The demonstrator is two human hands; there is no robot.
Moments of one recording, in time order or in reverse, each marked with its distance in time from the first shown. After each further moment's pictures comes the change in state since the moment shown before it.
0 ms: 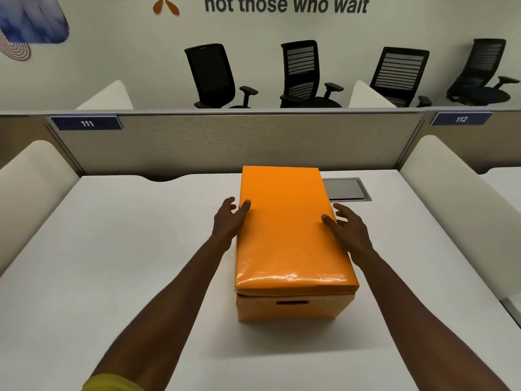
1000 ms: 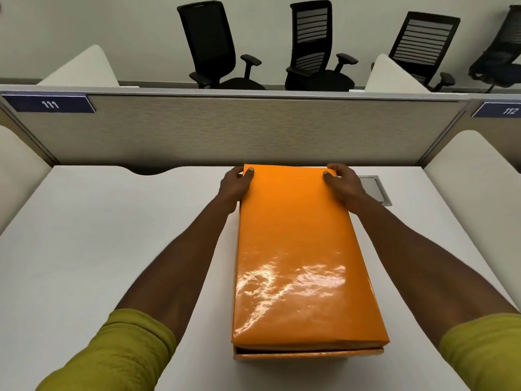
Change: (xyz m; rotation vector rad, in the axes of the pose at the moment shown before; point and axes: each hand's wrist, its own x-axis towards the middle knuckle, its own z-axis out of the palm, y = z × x) left_hand 0.164 0.041 0.013 0.010 -0.052 -0.007; right_hand 0.194 -0.053 0.047 -0.089 -0.087 0.002
